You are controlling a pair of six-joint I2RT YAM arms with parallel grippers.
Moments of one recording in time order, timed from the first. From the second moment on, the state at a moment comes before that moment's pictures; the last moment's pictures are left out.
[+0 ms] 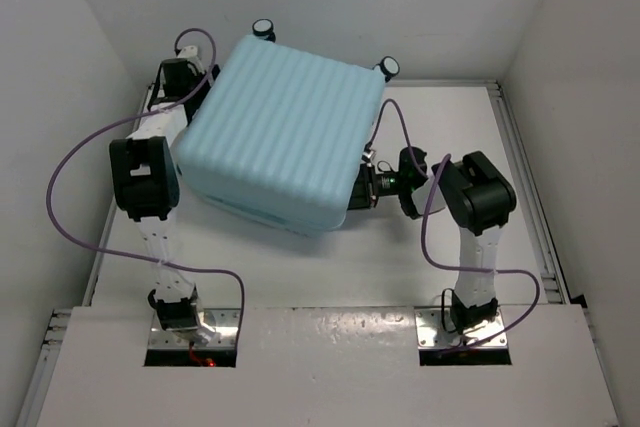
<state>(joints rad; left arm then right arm) 0.10 2.14 1.71 -0.04 0.20 -0.18 0.32 2.08 0.74 1.17 -1.32 1.15</state>
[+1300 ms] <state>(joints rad) 0.30 0.77 1.04 -0.67 -0.11 -0.14 0.26 1.69 0.96 1.22 -1.42 1.06</state>
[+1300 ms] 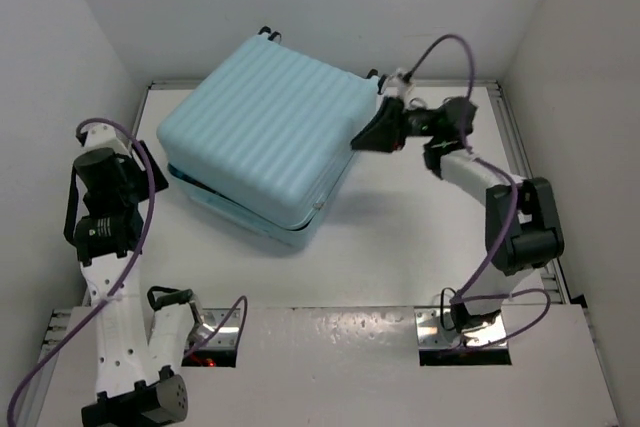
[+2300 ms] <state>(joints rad) 0.54 1.10 0.88 -0.89 0.10 -0.32 -0.01 2.57 1.86 0.37 -0.64 0.79</state>
